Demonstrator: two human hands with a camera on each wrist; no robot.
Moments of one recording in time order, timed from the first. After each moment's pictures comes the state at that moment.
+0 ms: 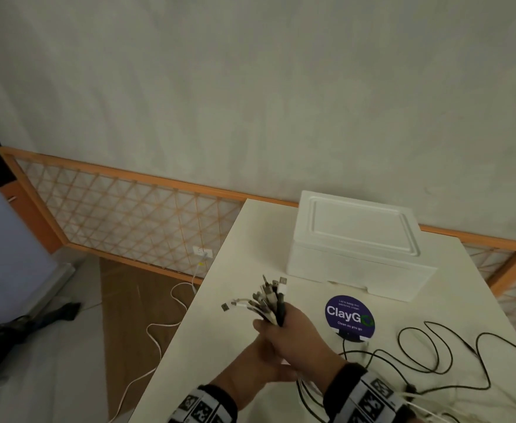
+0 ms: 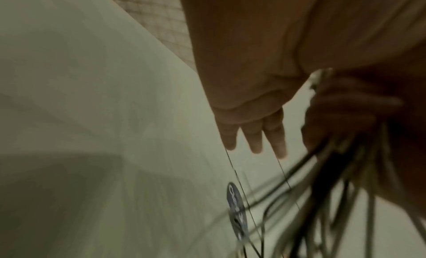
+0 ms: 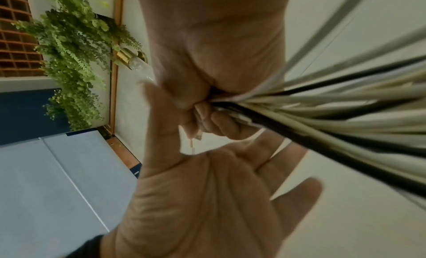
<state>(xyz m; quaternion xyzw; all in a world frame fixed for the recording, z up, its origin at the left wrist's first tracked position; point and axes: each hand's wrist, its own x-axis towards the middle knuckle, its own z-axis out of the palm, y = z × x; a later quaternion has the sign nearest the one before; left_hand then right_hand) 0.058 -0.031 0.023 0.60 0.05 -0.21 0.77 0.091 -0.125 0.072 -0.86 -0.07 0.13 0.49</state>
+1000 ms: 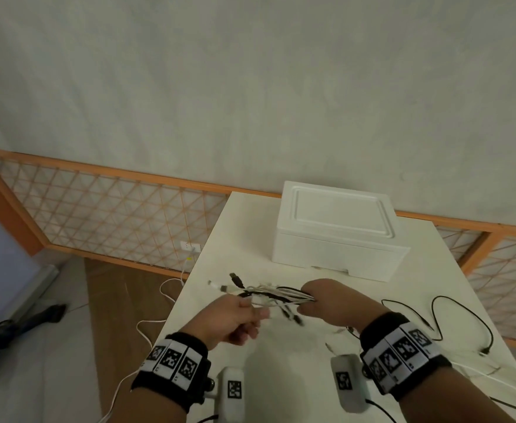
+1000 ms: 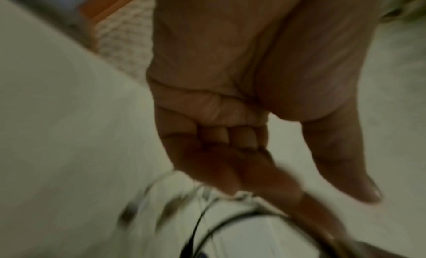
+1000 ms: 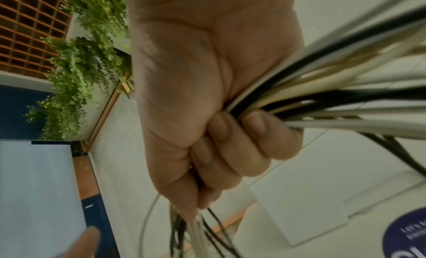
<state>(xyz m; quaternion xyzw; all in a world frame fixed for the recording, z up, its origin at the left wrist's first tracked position) 0.078 0.008 0.069 0.73 0.07 -0.26 0.62 0.123 -0.216 0.100 -0.95 -0.21 0.21 0.14</state>
